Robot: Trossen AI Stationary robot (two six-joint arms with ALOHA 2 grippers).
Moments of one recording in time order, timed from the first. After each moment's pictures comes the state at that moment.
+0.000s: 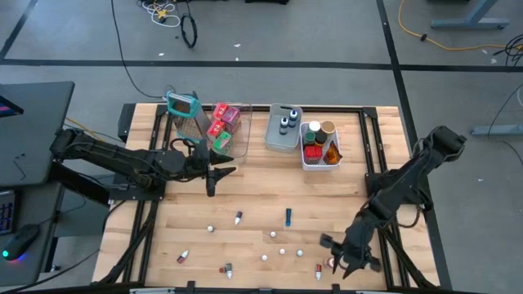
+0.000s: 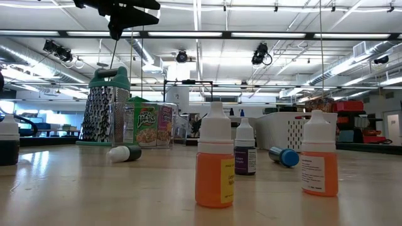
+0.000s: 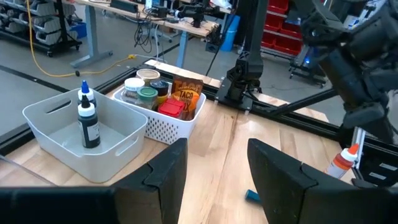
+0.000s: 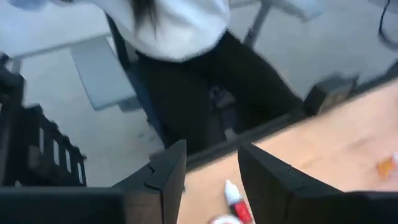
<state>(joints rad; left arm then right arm) -0.20 0.95 0.64 0.13 -0.45 -0.32 0.77 1.32 0.72 0.01 -0.34 -0.20</state>
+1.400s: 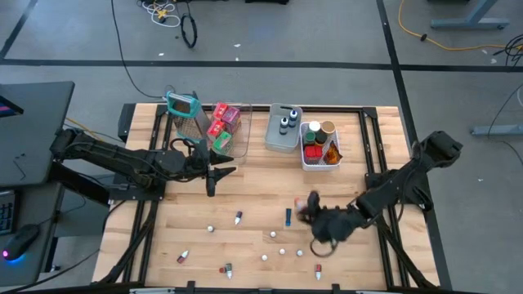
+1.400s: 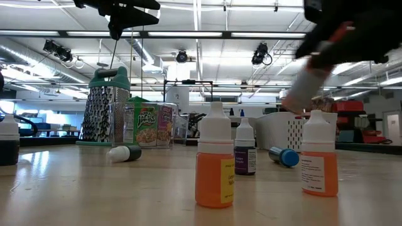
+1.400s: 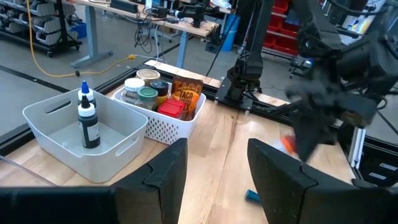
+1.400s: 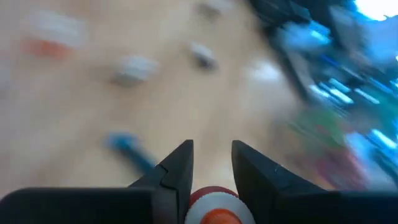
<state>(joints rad) -0.20 0.95 0.64 0.13 -0.45 -0.32 0.65 1.42 0.72 -0.04 0.61 -0.49</state>
